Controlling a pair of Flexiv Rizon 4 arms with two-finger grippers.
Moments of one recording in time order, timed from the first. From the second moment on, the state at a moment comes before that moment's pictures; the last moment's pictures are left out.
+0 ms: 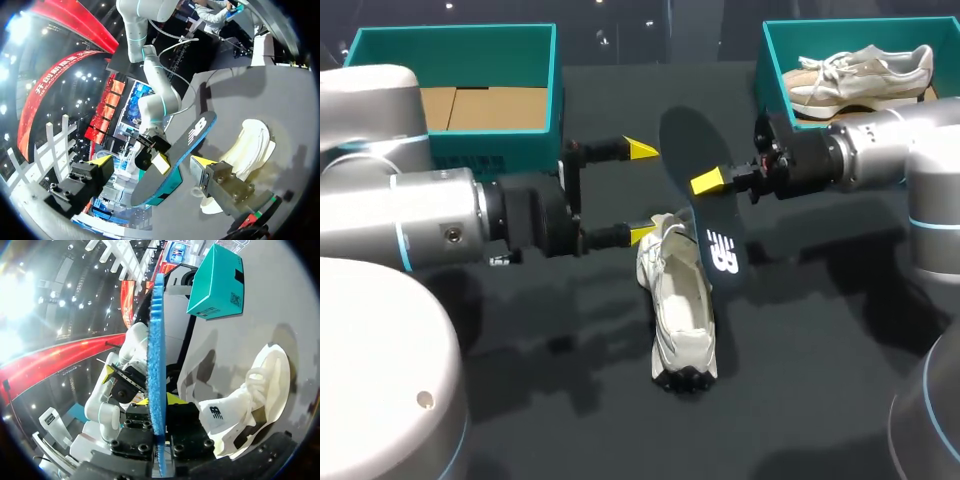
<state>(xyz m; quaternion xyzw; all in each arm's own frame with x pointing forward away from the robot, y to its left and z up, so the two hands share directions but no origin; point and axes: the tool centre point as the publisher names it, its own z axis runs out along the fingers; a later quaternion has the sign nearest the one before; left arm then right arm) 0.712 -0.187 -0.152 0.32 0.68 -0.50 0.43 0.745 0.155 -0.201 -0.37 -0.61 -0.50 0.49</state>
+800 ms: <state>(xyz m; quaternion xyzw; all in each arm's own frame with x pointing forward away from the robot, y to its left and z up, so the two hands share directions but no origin) 0.707 -0.184 -0.159 0.46 0.62 -0.41 0.49 0.739 0.153 -0.202 -0.38 -0.60 -0.51 0.48</state>
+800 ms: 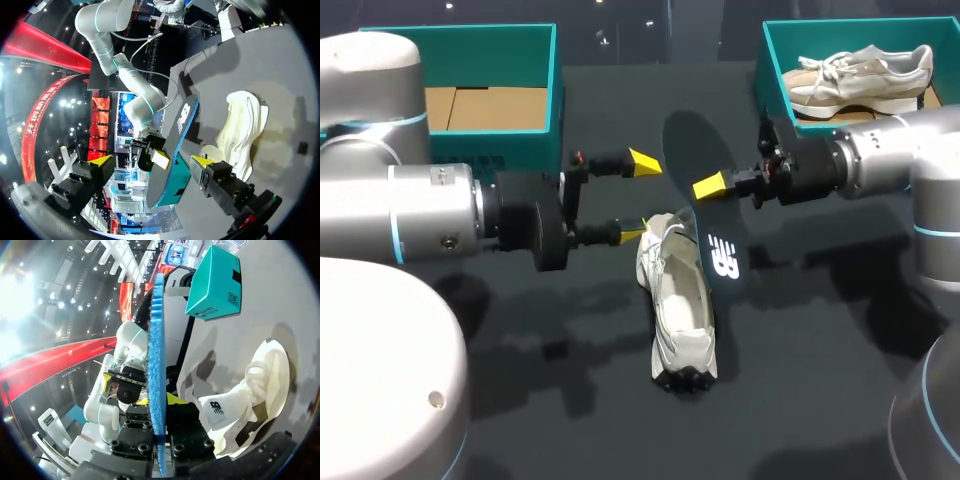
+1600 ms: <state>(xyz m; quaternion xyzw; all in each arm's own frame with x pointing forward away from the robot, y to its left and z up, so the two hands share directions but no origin) 0.701 -0.195 -0.174 0.44 0.60 -0.34 0.58 0.733 0.149 -0.198 -0.39 -0.60 -0.50 0.49</state>
